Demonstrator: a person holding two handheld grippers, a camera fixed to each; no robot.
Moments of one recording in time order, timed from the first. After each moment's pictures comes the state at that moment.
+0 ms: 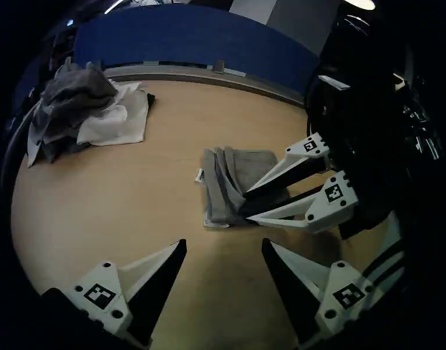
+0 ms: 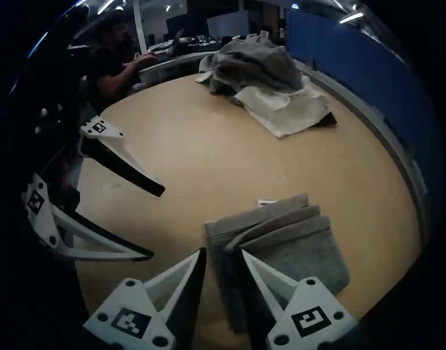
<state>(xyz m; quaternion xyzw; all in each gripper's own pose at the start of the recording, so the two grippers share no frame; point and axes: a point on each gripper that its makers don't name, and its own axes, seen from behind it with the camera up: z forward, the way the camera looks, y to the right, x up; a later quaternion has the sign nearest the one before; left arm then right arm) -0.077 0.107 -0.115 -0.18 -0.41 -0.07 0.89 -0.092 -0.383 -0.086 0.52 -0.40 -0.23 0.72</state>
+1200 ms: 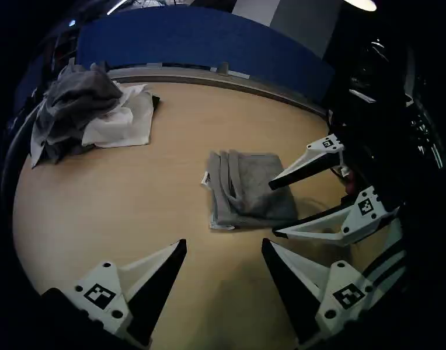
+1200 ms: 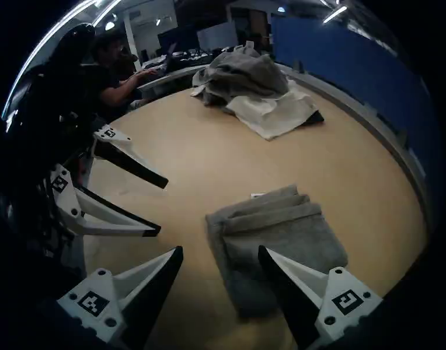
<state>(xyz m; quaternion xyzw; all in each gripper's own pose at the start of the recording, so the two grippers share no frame) -0.074 0.099 -0.112 -0.17 -0.41 -0.07 0.89 -0.080 -0.356 -0.089 0.51 -0.39 -0.19 0.74</state>
